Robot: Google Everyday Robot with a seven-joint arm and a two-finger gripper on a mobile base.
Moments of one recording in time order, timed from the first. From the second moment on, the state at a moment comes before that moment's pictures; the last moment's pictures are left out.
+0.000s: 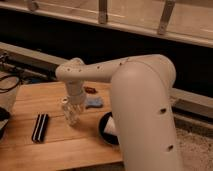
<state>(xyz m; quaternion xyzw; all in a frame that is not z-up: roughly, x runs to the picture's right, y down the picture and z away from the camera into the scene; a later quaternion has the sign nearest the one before) -0.147 0.123 0.766 -0.33 0.28 0.58 0.69</state>
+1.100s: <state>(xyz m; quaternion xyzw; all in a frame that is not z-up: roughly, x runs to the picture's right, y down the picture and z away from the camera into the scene) -0.228 0.061 0.760 -0.32 0.14 0.49 0.80</state>
